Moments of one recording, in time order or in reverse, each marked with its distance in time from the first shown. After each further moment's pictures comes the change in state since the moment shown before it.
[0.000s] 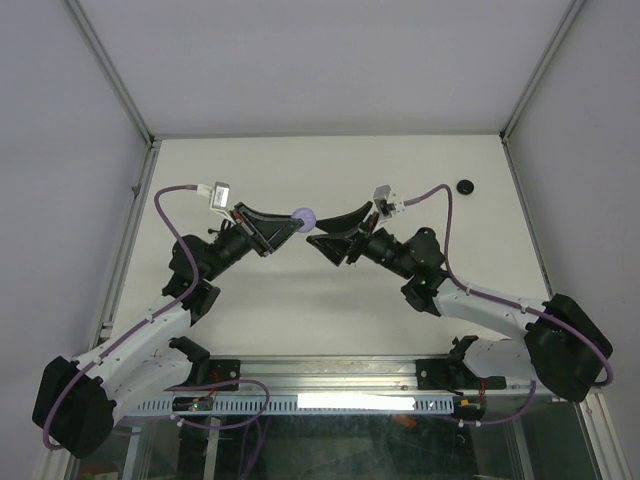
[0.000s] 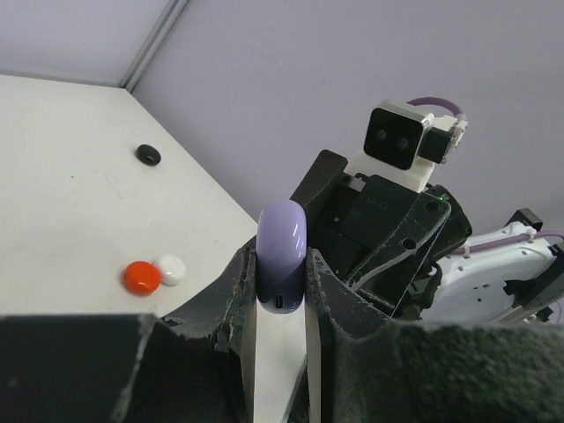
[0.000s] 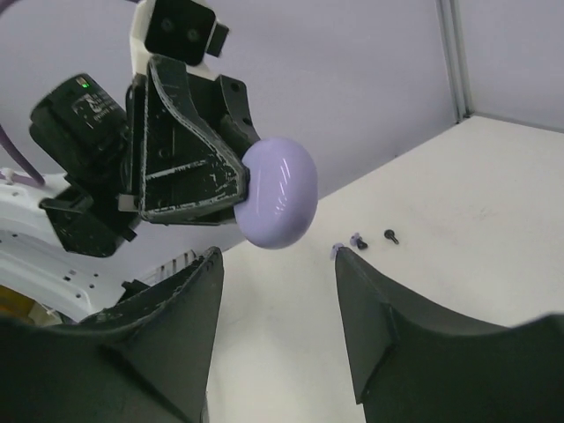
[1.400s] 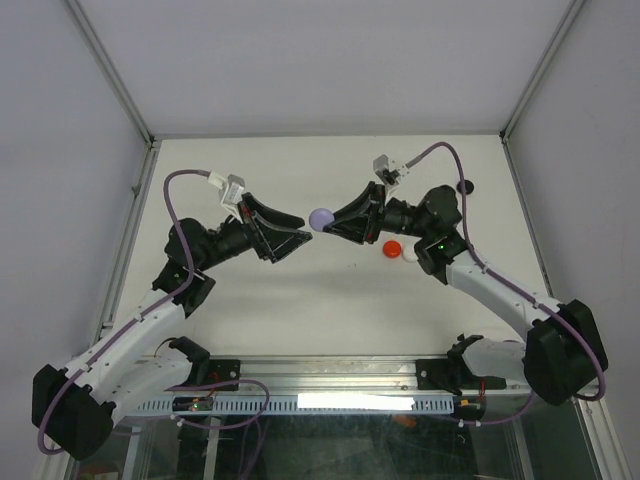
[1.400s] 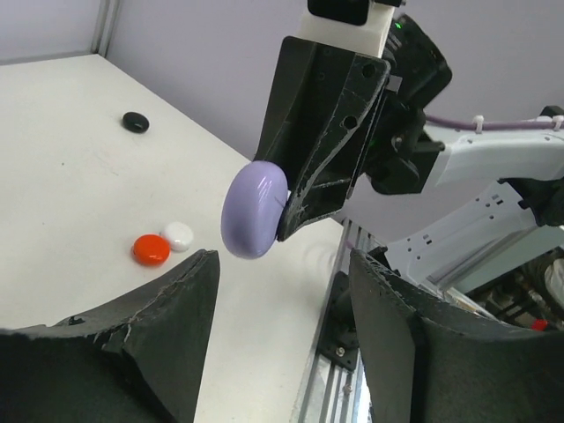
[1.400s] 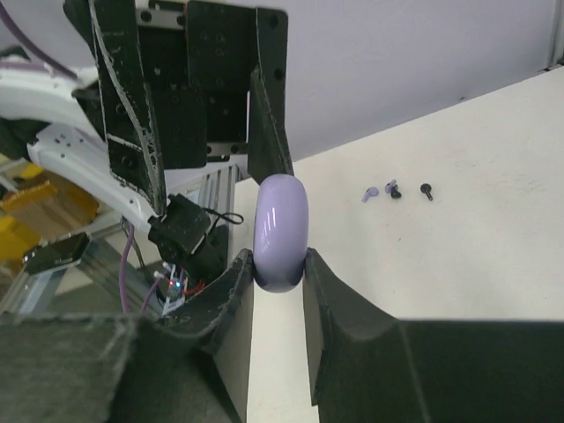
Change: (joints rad) left arm 0.004 -0.002 0.130 -0.211 0.193 0.169; right arm -0.264 0.039 0.198 -0.201 -0.548 0.064
